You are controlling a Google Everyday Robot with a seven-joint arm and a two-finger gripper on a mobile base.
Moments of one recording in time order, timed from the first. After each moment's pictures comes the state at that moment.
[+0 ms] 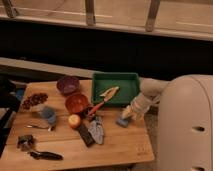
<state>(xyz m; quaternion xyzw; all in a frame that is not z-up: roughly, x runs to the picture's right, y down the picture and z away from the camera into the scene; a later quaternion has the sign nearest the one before) 0.163 0.169 0.849 -0.36 0.15 0.71 0.58</state>
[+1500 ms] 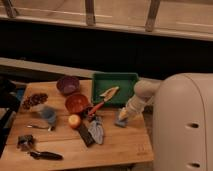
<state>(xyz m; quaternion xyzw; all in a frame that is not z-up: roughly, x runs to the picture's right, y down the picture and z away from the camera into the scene) 0.139 0.178 0.853 -0.36 0.15 0.70 0.60</state>
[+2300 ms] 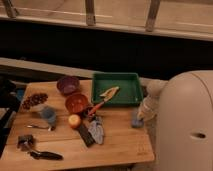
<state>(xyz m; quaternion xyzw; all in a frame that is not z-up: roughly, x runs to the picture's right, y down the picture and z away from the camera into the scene) 0.247 0.167 0.819 -0.25 0.23 0.75 0.57</state>
